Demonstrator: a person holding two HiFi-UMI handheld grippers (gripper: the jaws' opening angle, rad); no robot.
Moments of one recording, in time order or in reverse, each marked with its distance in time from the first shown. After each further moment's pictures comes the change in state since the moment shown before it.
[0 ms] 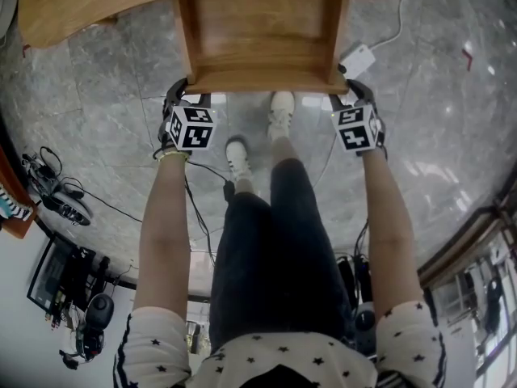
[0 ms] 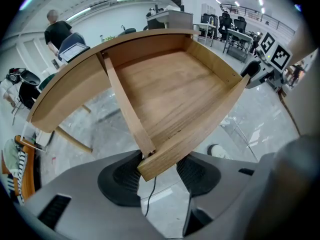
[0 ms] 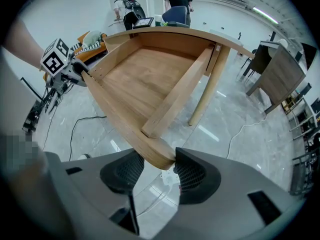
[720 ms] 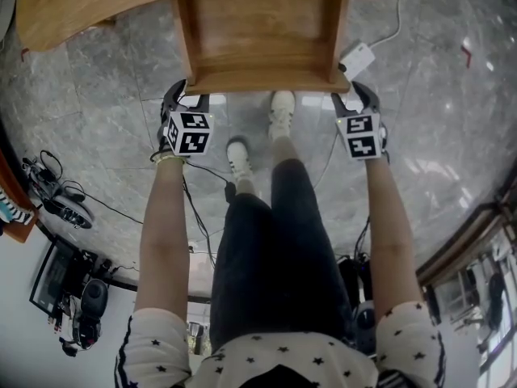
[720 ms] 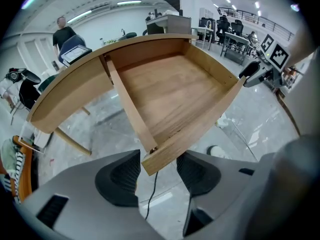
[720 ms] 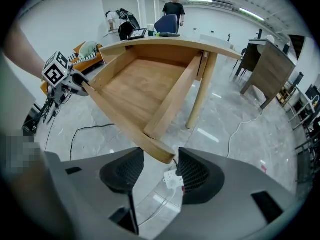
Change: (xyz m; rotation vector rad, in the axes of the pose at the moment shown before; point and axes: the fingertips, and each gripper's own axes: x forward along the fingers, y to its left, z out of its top) left arm -0.005 0.002 -0.001 0.008 -0.043 -0.010; right arm -0.017 -0.002 -0.001 0.075 -0.087 -0.009
